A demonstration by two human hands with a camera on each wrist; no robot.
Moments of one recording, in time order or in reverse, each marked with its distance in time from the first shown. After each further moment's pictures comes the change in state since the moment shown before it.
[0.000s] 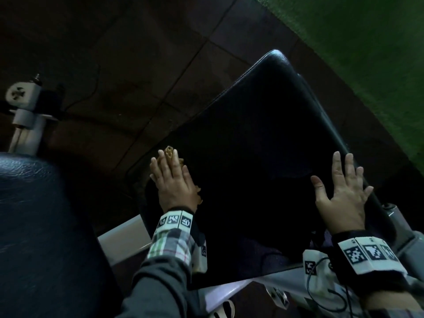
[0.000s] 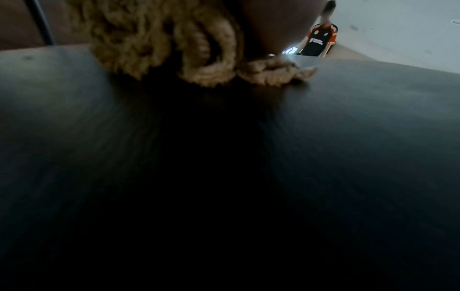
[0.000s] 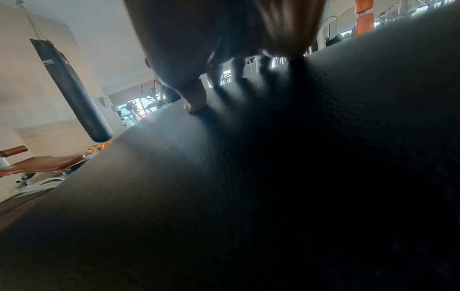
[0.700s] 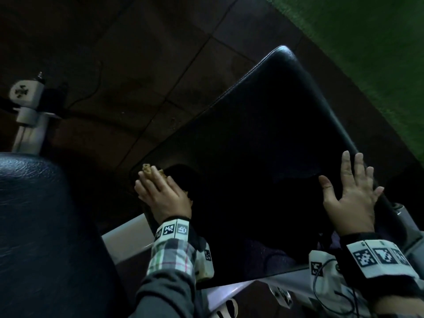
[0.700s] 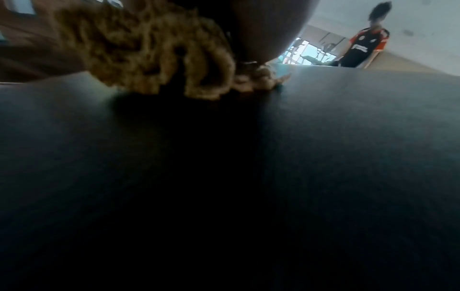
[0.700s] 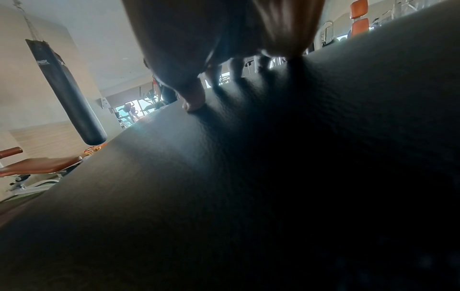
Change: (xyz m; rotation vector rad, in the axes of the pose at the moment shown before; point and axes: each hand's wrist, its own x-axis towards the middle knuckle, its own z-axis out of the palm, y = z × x) left_hand -0.011 -0.029 0.002 -0.030 0.146 -0.239; right_hand 0.001 0.002 0.003 -0.016 0.022 -0.001
